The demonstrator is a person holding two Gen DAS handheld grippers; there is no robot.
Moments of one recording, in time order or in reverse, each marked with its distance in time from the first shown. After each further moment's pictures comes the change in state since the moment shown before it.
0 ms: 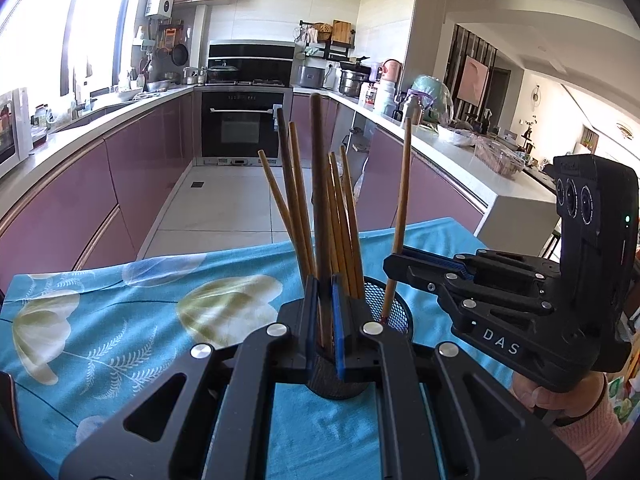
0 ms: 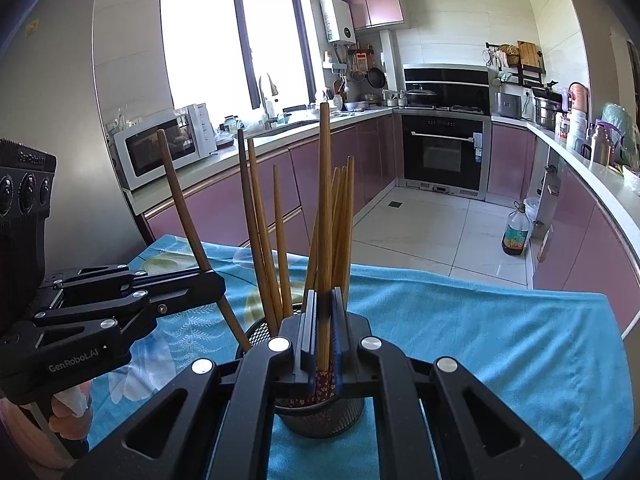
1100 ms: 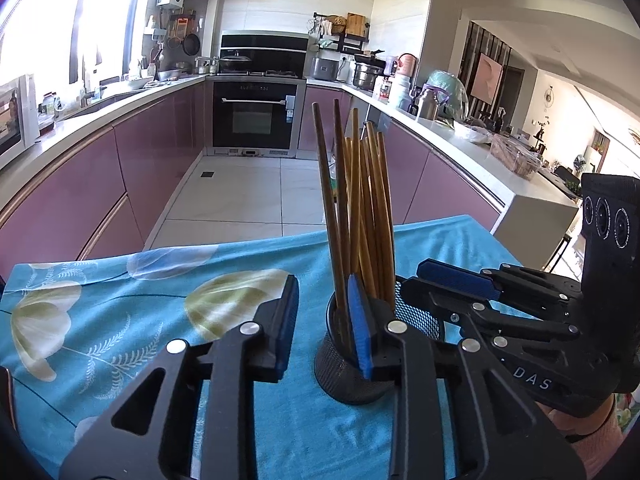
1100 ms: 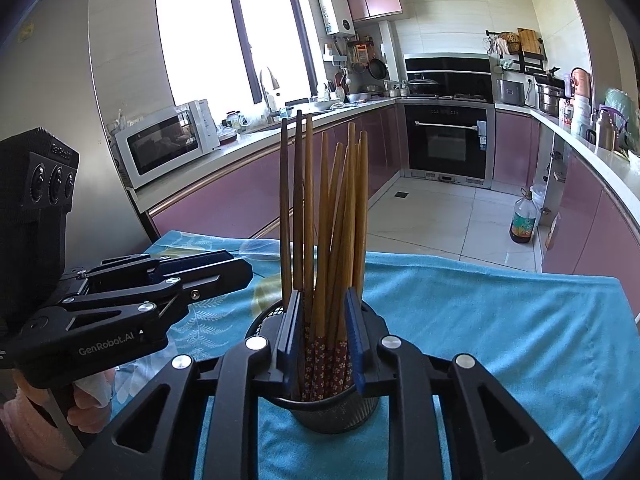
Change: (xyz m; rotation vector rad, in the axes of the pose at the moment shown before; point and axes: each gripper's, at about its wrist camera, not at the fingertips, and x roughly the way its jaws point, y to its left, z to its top) left arm 0.027 0.024 0.000 -0.028 0.020 0.040; right arm 0.005 0.005 -0.009 0.033 0.017 0.030
